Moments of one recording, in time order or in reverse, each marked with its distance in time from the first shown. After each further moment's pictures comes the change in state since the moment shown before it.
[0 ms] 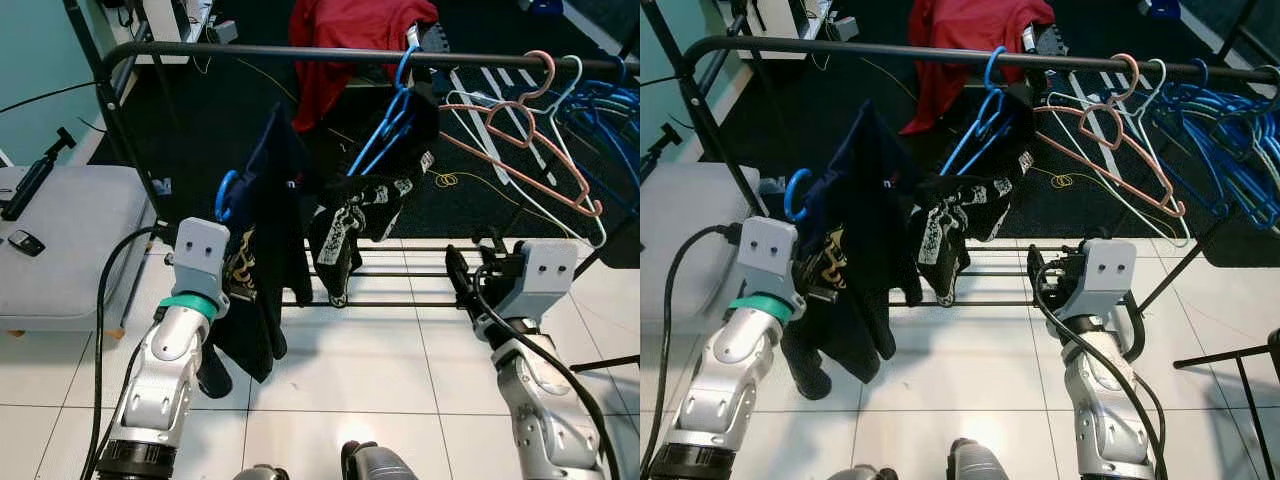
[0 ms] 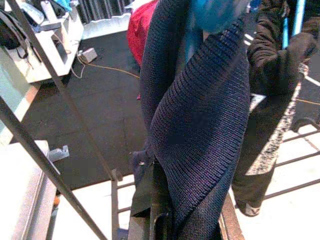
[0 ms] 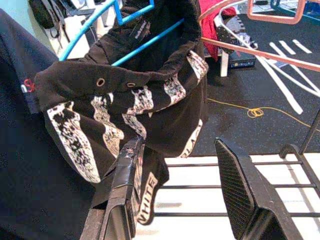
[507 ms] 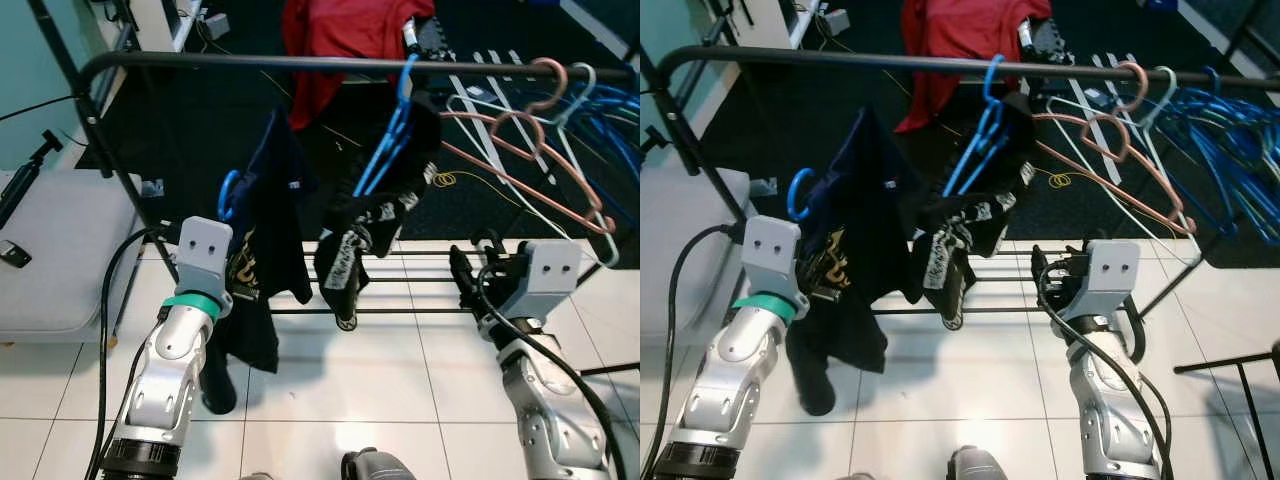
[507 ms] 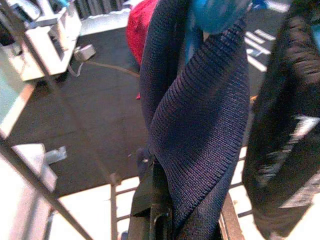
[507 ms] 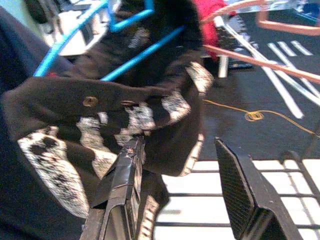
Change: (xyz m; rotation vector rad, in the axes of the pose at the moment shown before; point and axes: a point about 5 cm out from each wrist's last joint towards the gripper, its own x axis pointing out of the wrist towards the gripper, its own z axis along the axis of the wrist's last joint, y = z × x) left arm 0.001 -0.001 0.003 0.004 -0.006 0.005; right arm 0.000 -0.002 0.001 -0.011 -0.008 0.007
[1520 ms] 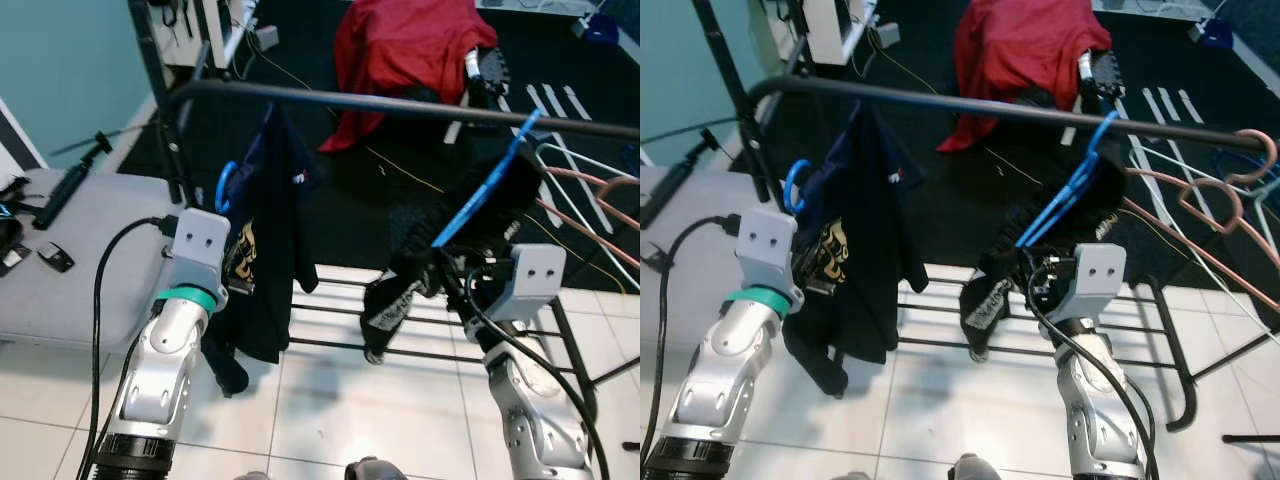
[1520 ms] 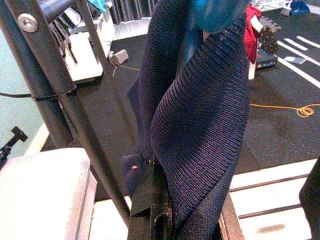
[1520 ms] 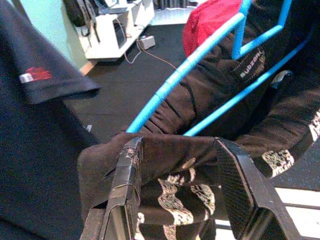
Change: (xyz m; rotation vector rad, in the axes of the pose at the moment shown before) left arm 0.004 -0.001 0.007 0.028 -0.017 -0.015; right arm 0.001 0.003 -0.006 0.013 0.003 0.003
